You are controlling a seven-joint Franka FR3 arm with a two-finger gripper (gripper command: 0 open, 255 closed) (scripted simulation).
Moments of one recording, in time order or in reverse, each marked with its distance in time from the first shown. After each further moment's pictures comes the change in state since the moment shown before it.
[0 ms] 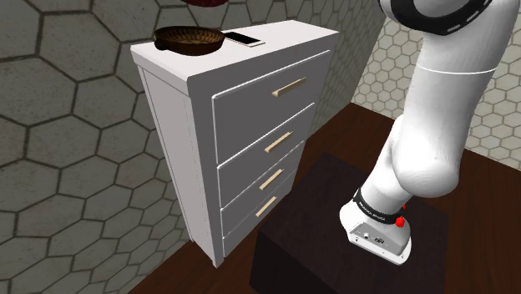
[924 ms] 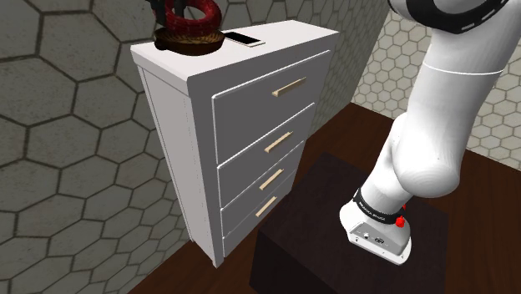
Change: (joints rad) arm 0.018 -0.049 0.012 -0.231 0.003 0.181 0.042
